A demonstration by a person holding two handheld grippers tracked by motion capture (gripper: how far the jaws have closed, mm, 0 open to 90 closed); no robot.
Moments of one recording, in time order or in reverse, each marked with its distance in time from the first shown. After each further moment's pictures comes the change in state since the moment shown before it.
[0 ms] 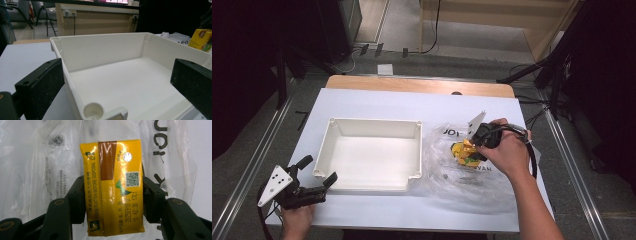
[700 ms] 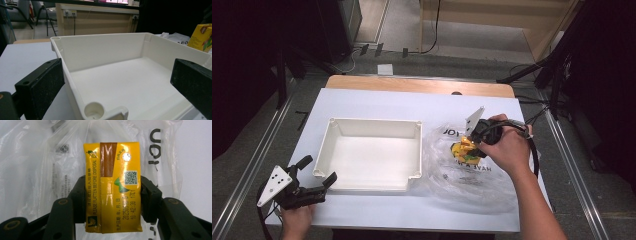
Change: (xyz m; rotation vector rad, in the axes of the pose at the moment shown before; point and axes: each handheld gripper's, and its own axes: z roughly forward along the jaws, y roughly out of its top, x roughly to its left) left arm 0.001 0.000 -0.001 -0.002 0.000 -0.007; right arm 0.003 0.014 -0.019 -0.006 -0.003 -0.025
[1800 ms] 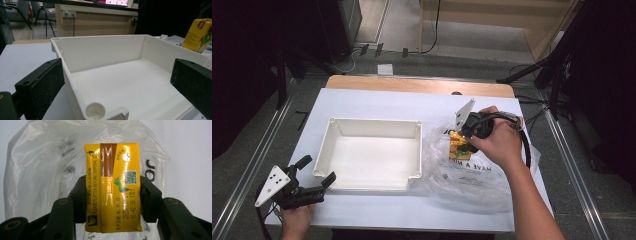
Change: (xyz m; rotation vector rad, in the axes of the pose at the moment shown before) left arm 0.002 0.000 -0.001 -0.010 -0.007 -0.010; right arm -0.001 0.033 -0.014 -0.051 0.017 -0.067
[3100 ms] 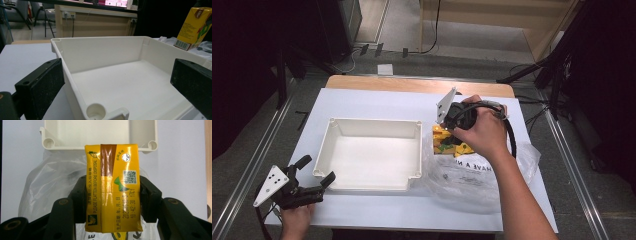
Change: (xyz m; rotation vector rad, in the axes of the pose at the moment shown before) left arm 0.001 0.000 -0.001 -0.009 -0.007 -0.012; right arm -0.001 0.054 -0.016 -0.046 0.016 -0.077
